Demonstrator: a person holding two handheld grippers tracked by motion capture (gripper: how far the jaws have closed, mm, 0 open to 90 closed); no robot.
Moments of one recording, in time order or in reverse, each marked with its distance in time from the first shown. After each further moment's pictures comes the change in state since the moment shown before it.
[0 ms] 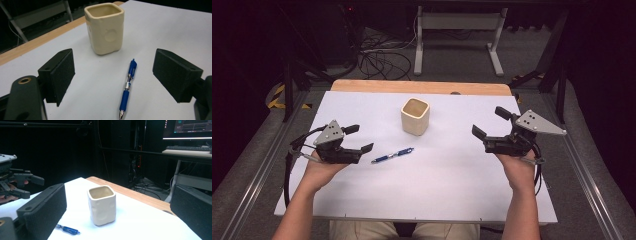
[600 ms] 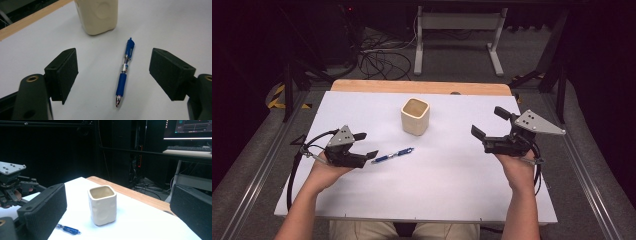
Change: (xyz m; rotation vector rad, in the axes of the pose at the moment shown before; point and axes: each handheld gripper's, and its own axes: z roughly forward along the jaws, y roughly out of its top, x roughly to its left) left arm -0.002 -0.012 0.020 0.129 -0.036 0.040; right arm 0.002 0.001 0.001 0.003 0.005 -0.006
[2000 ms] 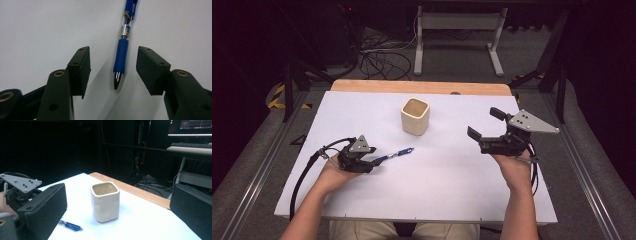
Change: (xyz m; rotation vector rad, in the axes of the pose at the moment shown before) left arm -0.005 -0.025 0.045 0.239 -0.037 0.051; right arm 0.003 -0.003 0.008 0.029 0.020 -0.010
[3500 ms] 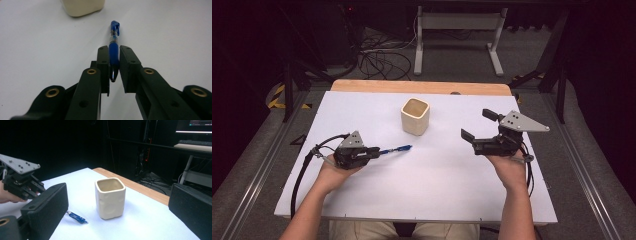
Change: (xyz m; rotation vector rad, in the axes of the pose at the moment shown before) left arm 0.001 0.008 -0.022 -0.170 -0.067 -0.053; right arm 0.007 -0.003 0.012 0.038 0.036 -0.036
